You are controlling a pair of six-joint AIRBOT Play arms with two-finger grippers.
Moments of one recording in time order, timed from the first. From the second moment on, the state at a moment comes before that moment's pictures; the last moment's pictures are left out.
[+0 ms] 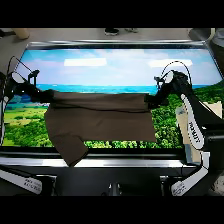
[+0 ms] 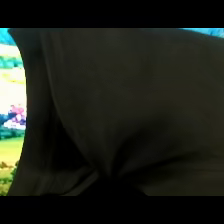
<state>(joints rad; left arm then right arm) 0.18 -1.74 1.55 1.28 -1.27 -1.46 0.06 -1.82 1.60 -1.33 1.39 1.62</state>
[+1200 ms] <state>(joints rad) 0.36 -1.11 0.55 1.13 -1.20 -1.40 -0.10 -1.41 1.00 -1.29 1.36 1.49</state>
